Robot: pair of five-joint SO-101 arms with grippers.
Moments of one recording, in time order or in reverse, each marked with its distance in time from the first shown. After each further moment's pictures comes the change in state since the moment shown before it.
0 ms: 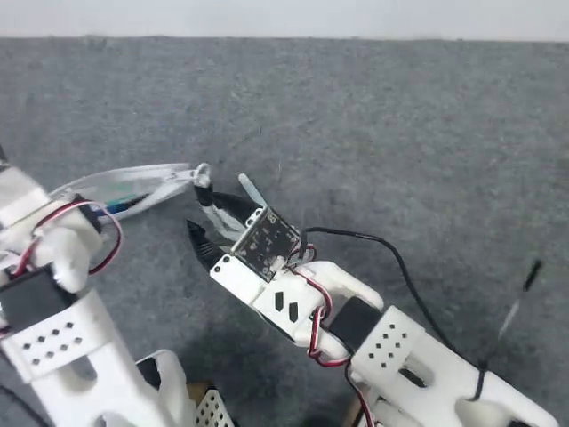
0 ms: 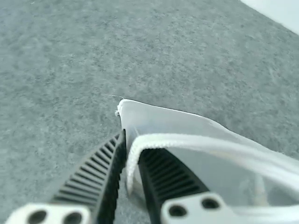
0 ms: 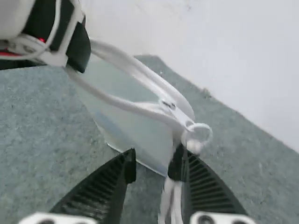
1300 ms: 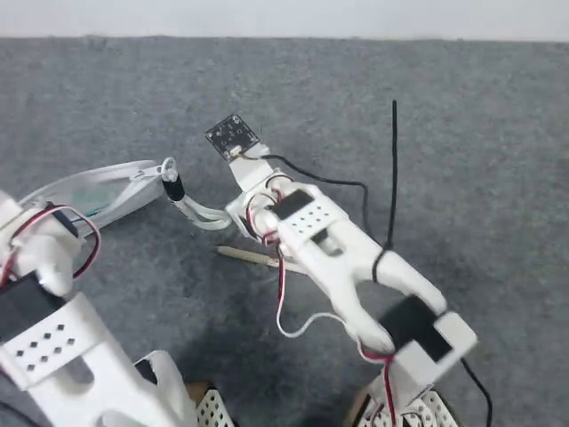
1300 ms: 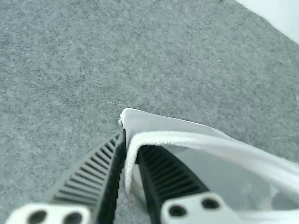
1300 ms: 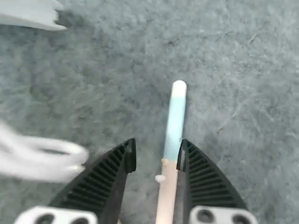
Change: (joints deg) left arm -6.4 -0.1 2.0 -3.1 0.2; right arm 15.1 58.5 -40.1 22.3 -3.8
